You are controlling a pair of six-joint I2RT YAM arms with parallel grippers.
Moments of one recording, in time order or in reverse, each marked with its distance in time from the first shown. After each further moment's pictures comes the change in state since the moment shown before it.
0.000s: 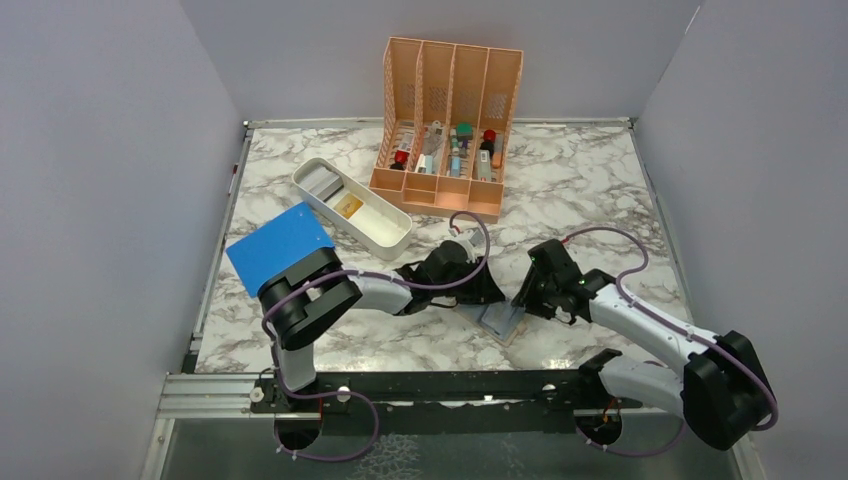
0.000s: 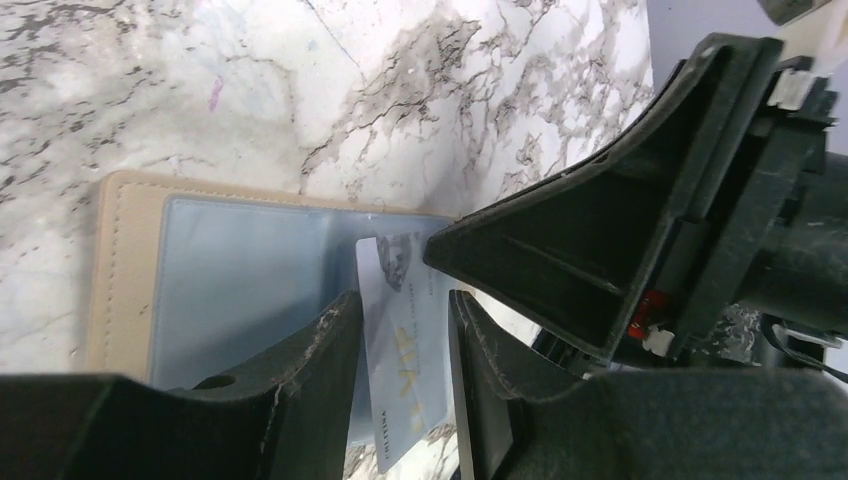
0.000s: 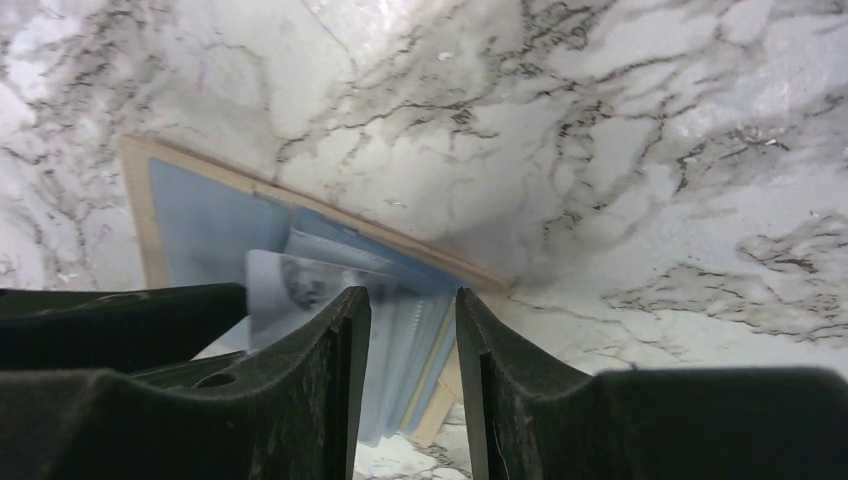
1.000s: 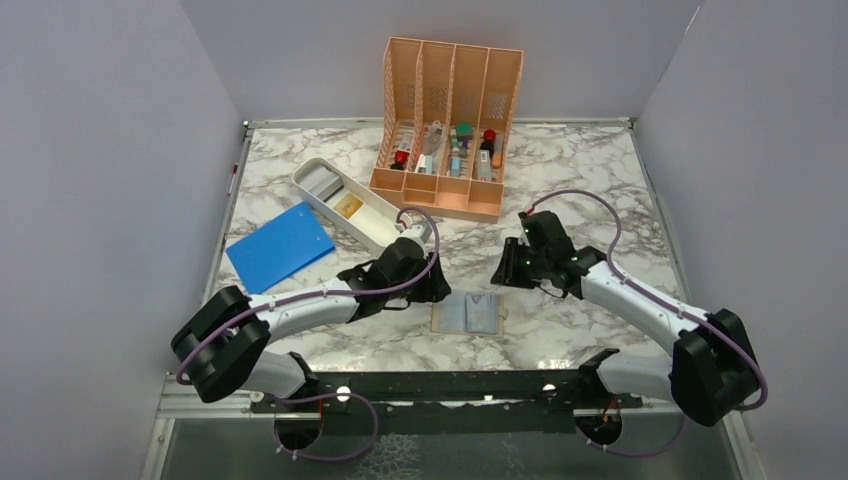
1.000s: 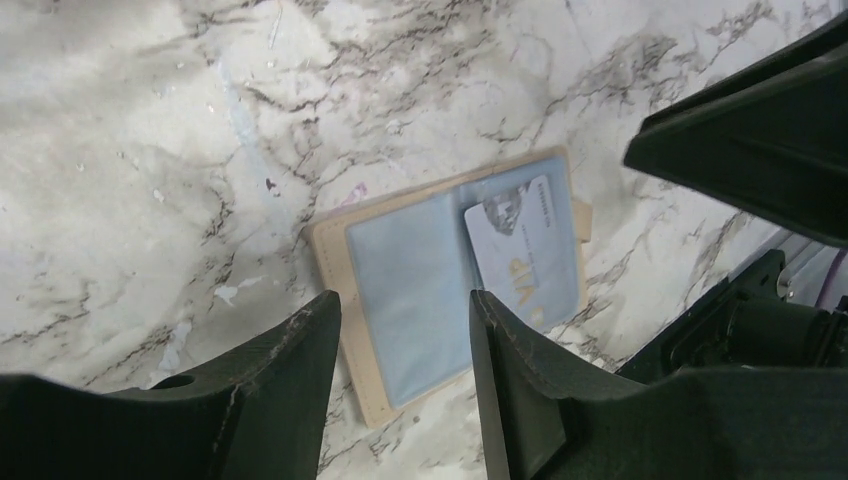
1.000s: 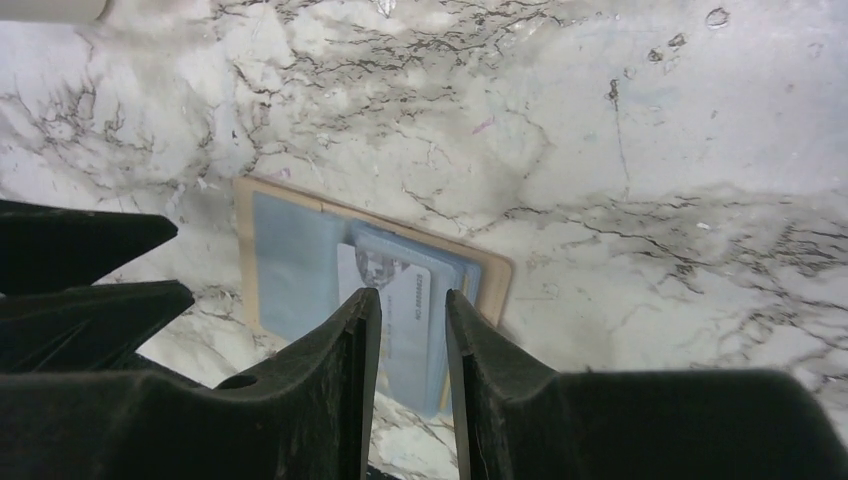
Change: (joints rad) left arm 0.109 -0.468 -0.179 -0.455 -0.221 0.172; right arm -0.003 0.158 0.171 0.140 -0.239 -0.353
